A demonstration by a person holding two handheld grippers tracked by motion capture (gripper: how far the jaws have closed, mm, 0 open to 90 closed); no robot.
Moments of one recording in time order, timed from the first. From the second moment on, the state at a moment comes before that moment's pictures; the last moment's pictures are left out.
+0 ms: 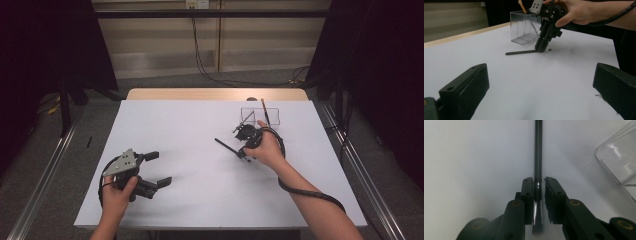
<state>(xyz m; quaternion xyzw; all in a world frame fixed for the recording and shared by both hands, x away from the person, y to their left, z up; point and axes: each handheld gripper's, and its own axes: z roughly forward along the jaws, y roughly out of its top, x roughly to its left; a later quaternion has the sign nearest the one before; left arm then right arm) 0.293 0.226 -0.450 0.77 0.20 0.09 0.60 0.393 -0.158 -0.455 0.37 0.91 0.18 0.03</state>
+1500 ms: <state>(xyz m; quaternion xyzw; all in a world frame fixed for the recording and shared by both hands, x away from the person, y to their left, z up) 0.311 0.193 -0.437 0.78 0.20 0.06 0.58 0.355 -0.174 -0.424 0.26 0.93 0.26 0.00</state>
